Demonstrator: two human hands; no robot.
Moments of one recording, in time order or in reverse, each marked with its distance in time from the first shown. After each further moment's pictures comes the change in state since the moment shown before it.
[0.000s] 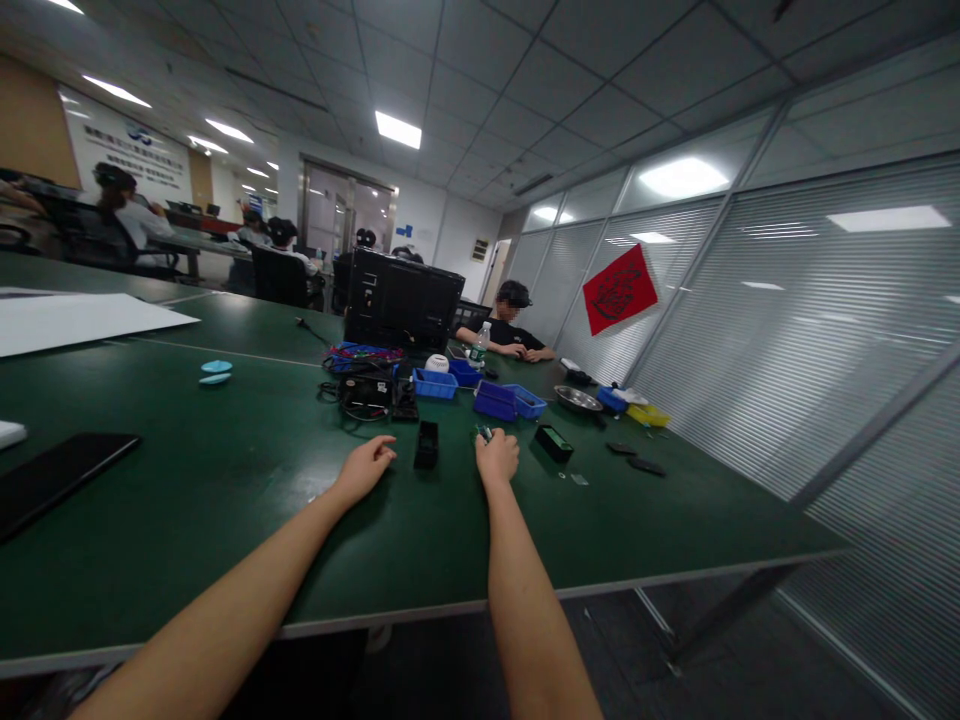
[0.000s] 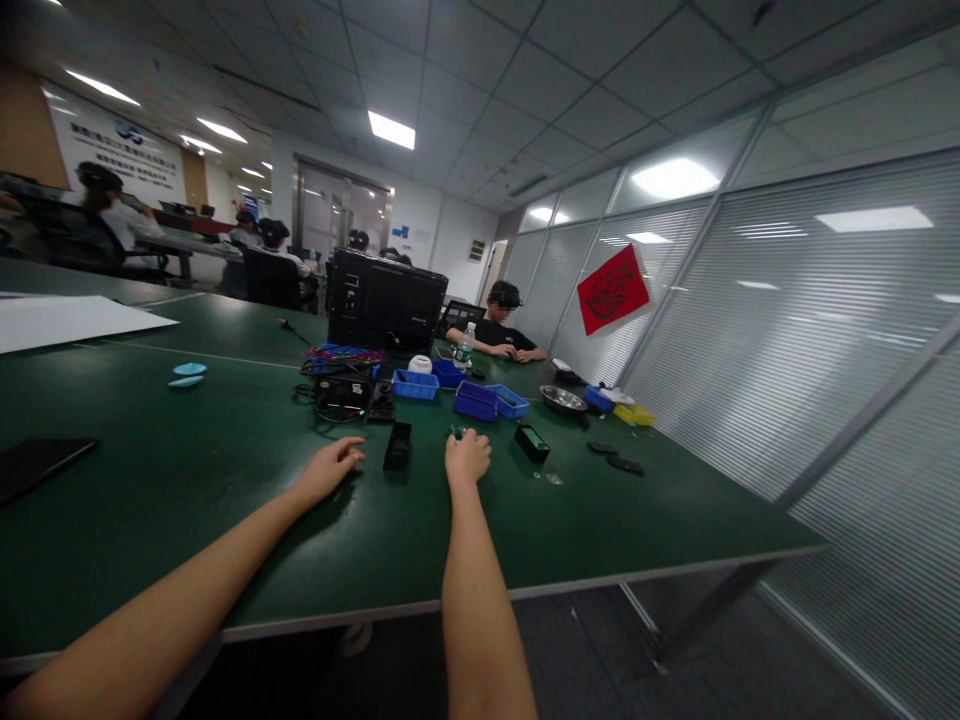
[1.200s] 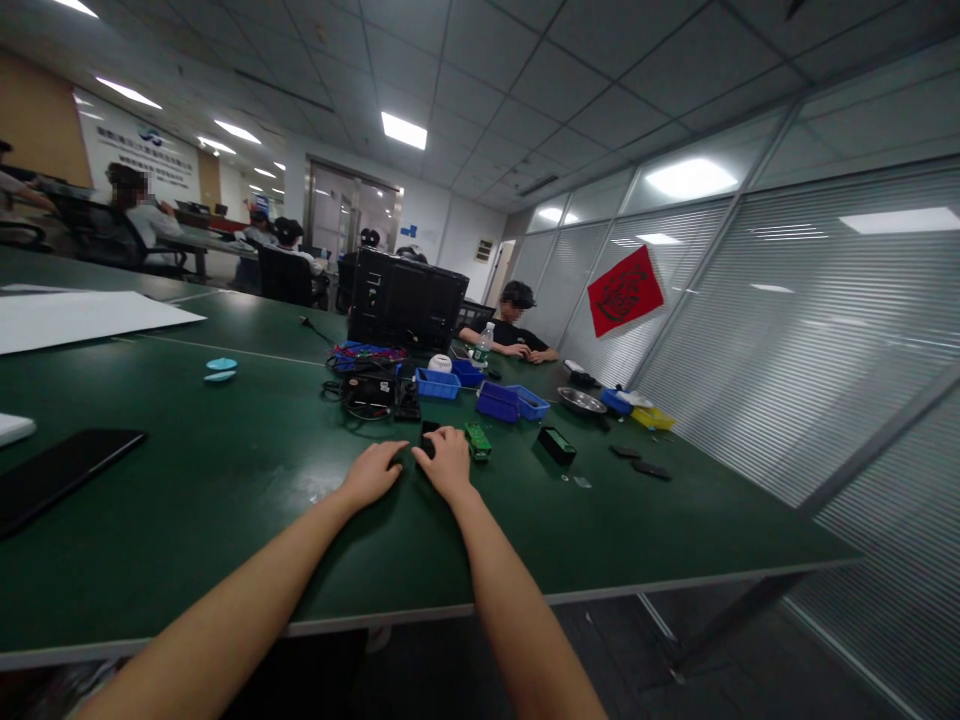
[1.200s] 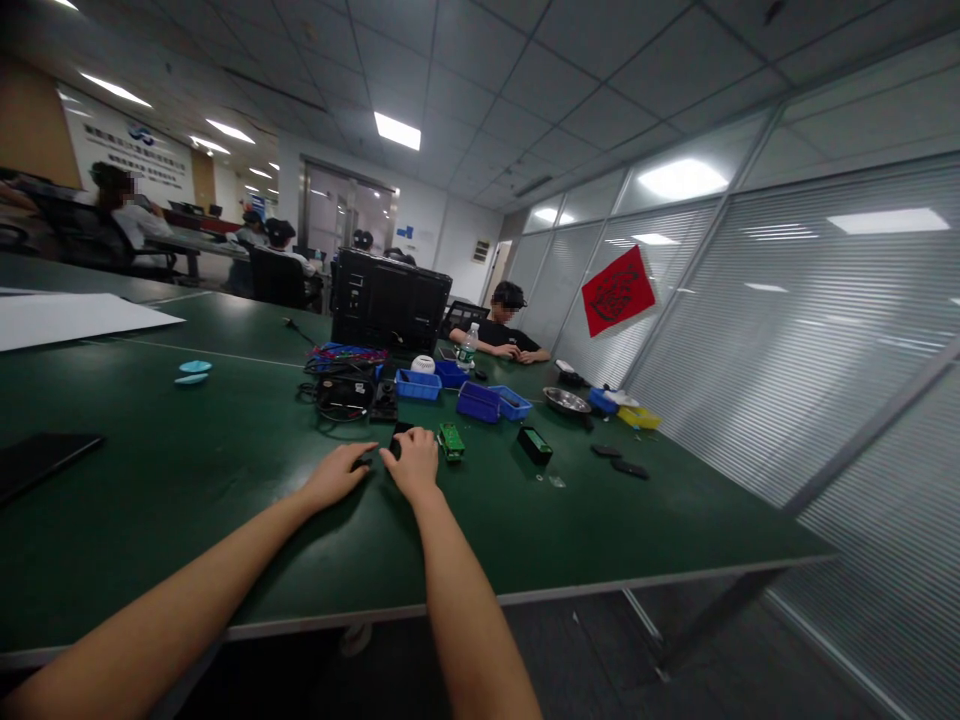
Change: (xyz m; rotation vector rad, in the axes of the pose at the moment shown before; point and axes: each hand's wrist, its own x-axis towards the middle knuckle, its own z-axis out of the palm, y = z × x) left_hand -0.005 0.003 0.010 0.281 -0.057 0.190; right_hand -0.048 -0.049 0.013 0.166 -0.084 -0.633
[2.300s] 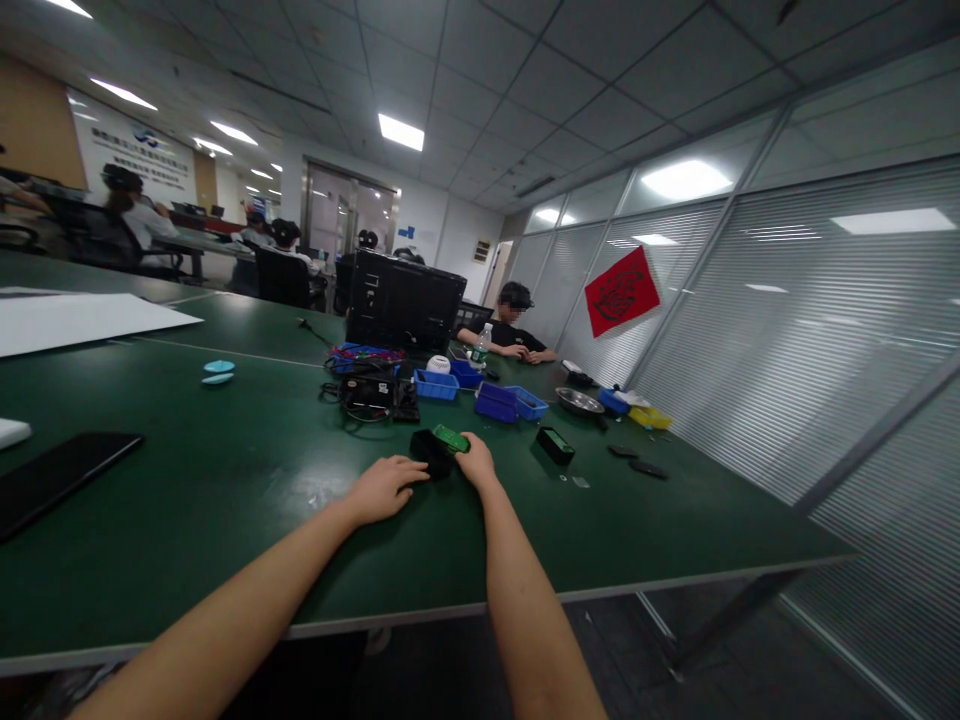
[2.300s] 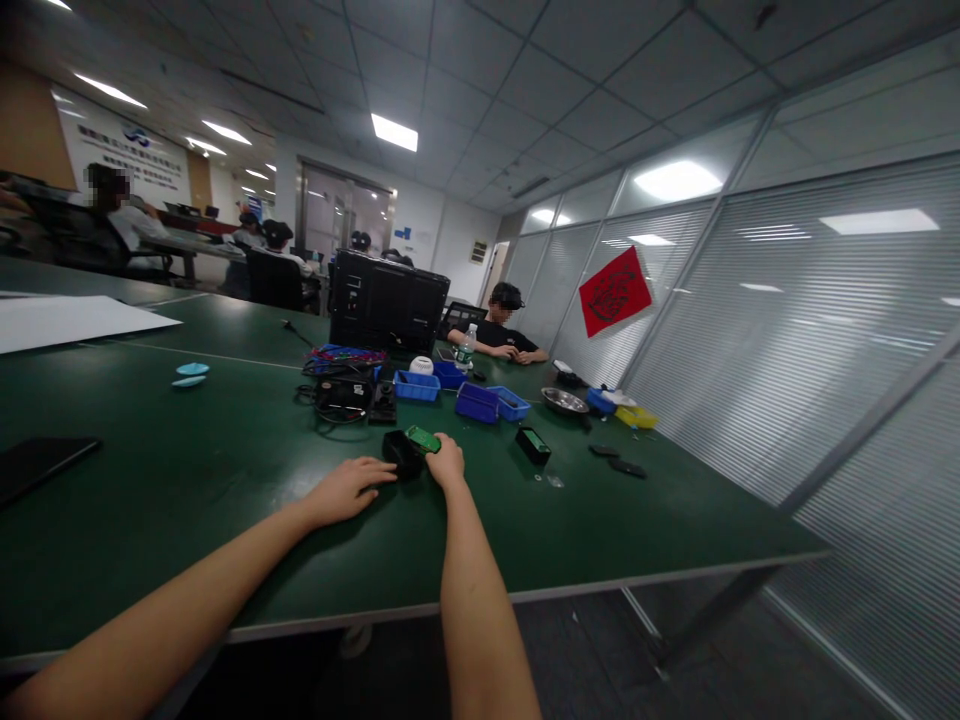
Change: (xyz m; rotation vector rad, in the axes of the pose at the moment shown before) left_hand -0.014 0.024 -0.007 0.170 -0.251 0.323; right_hand 0.015 0.074 0.010 0.144 -0.109 0.316
